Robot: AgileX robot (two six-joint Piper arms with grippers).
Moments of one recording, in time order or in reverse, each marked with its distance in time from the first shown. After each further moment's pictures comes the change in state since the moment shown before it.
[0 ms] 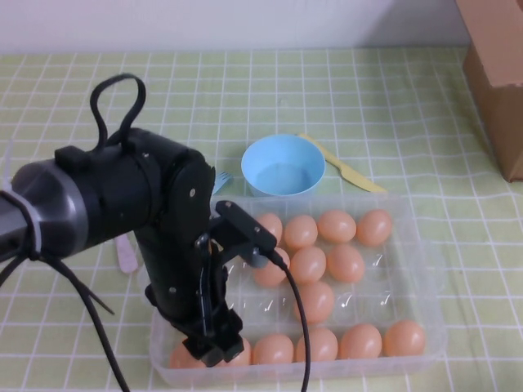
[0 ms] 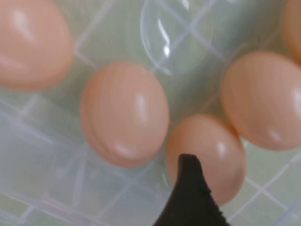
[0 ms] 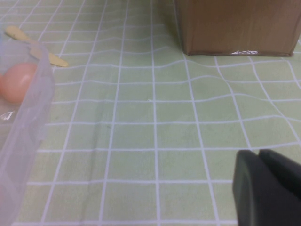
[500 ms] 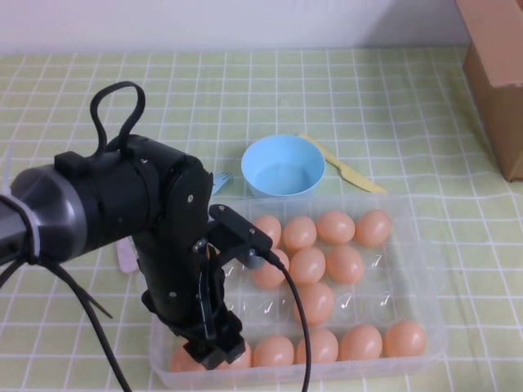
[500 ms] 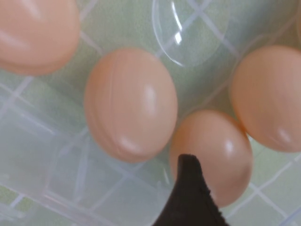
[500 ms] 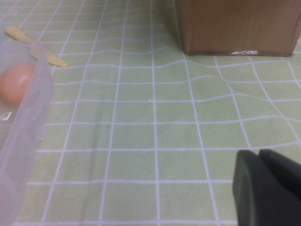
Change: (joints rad) right arm 0.000 0.000 0.000 0.000 0.000 0.000; left arm 0.000 0.000 0.028 -0.002 -0.008 -0.066
